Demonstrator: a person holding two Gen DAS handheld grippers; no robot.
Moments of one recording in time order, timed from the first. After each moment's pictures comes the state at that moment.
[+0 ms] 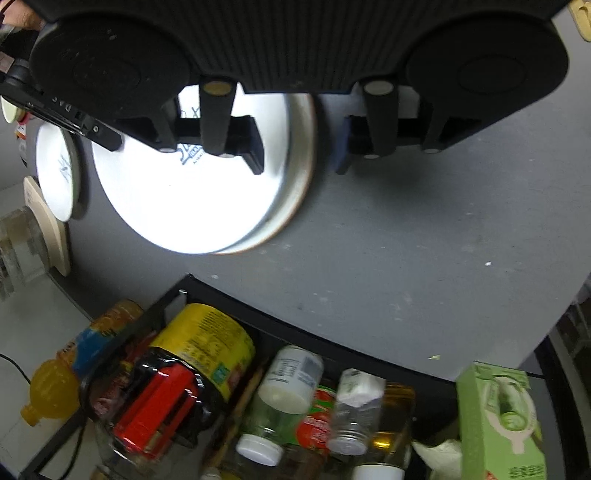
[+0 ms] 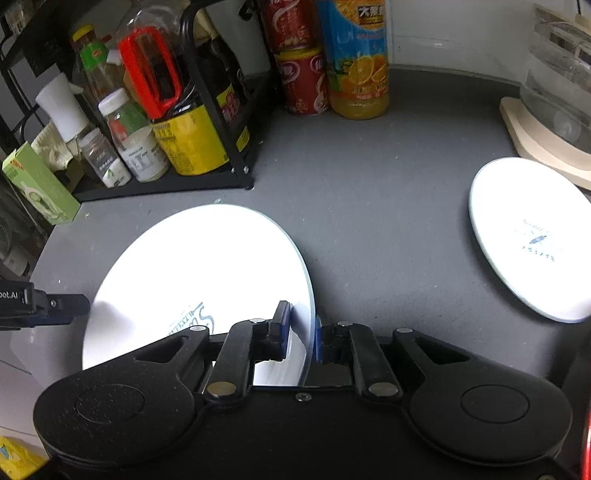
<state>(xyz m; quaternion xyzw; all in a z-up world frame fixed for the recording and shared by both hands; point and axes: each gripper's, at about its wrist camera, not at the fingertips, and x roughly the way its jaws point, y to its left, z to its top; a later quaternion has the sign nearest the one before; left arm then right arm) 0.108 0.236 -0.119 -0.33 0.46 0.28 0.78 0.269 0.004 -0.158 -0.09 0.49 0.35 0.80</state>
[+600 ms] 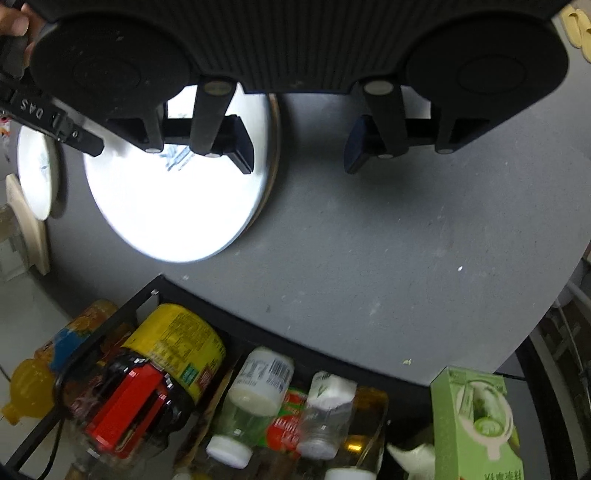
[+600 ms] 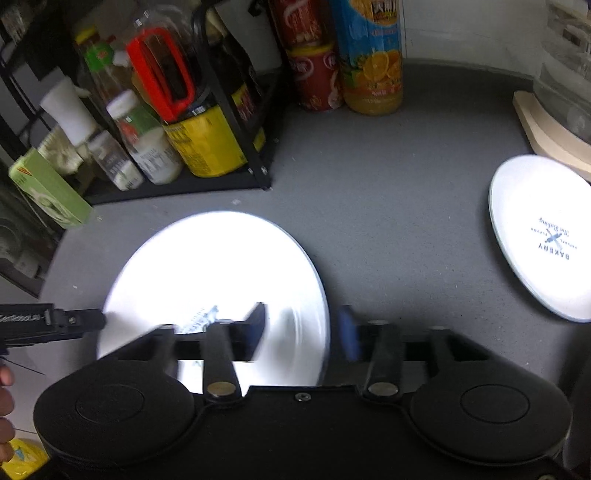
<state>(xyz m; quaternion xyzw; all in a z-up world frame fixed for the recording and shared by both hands) 0.098 0.243 -0.118 -0.33 0.46 0.30 0.77 0.269 0.014 -0.141 -0.07 0.50 0.35 0.78</state>
